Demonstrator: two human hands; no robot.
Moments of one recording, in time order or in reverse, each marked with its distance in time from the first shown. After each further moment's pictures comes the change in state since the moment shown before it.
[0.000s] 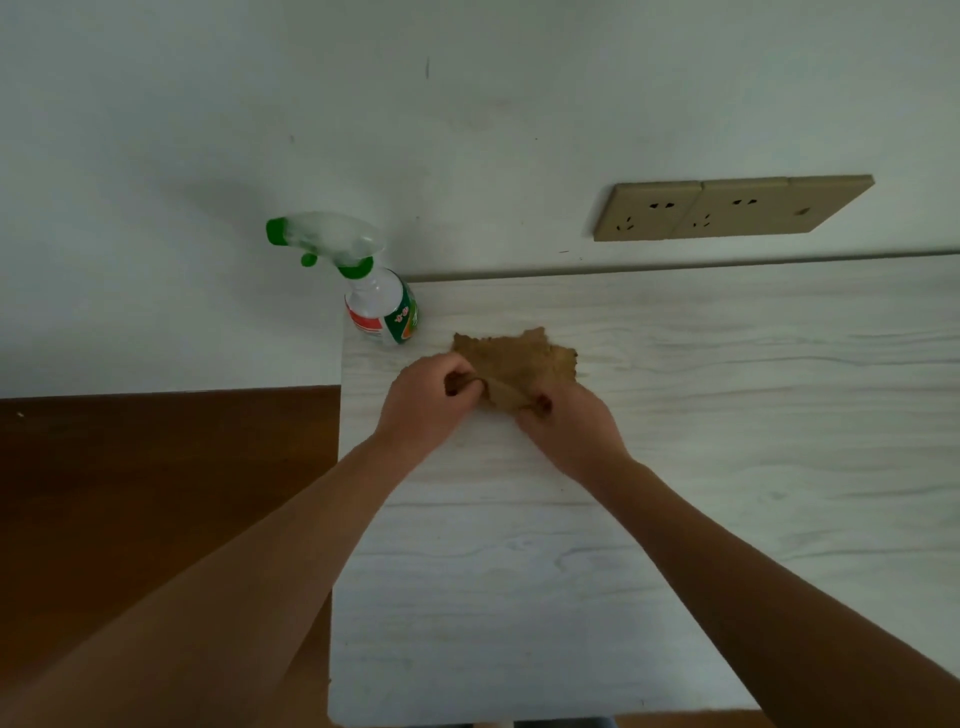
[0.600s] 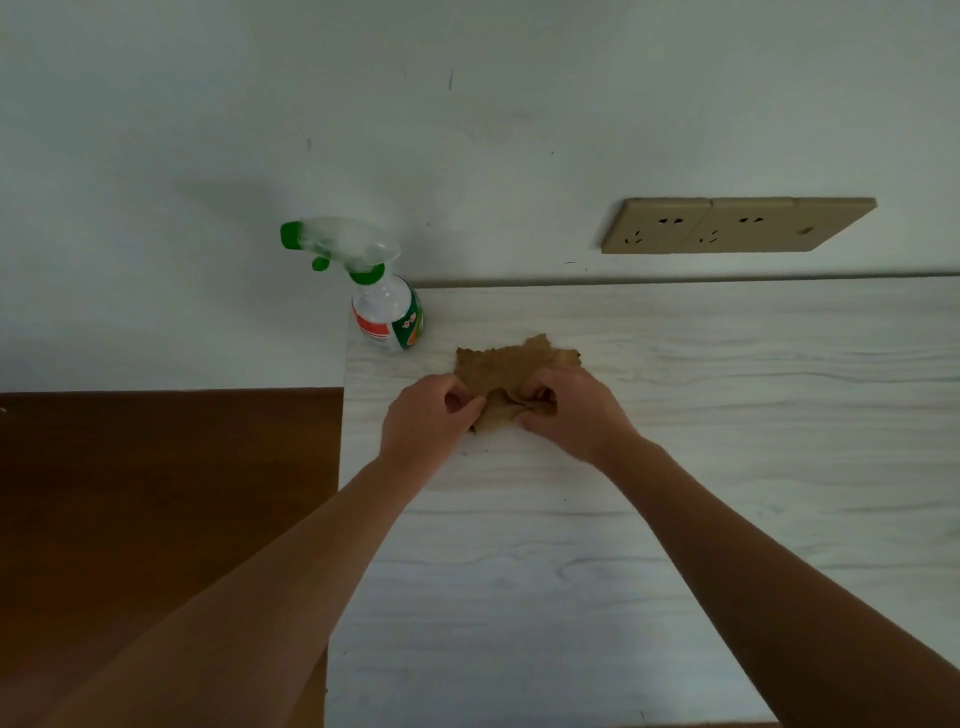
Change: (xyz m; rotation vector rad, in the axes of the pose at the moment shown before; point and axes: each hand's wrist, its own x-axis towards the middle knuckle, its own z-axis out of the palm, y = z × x) left_hand -0.009 -0.006 0.006 0.075 0.016 -0.167; right_hand 0.029 0.006 -0.014 -0.072 -0.114 -0.079
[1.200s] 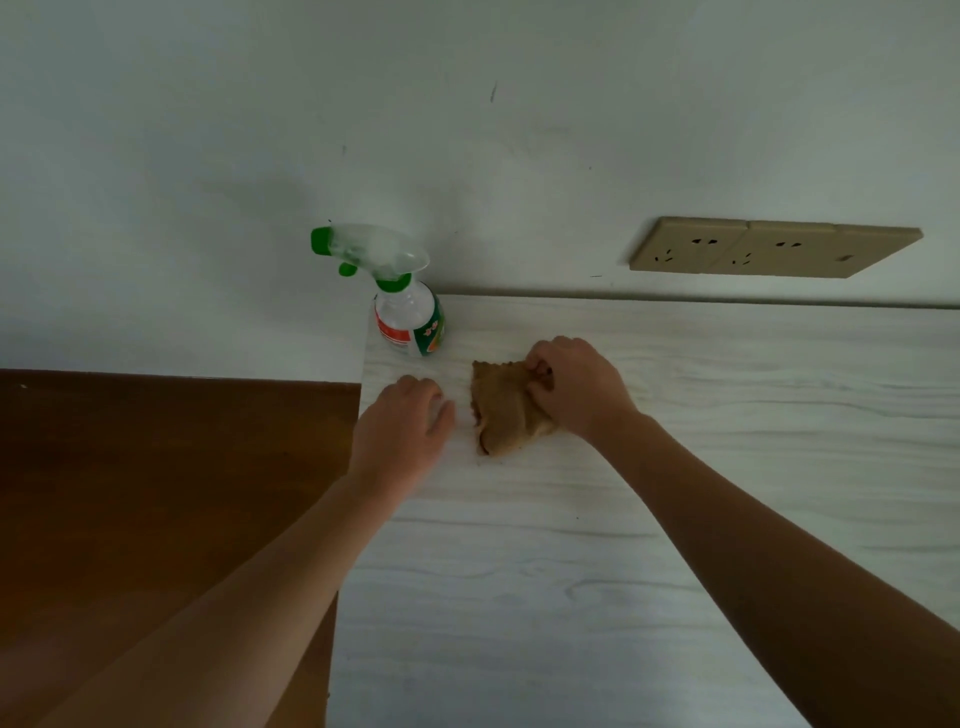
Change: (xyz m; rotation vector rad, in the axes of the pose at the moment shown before) left_hand -0.010 -0.032 -0.029 0.242 0.043 0.082; right_hand 0.045 -0.016 -0.009 -0.175 0.032 -0.058
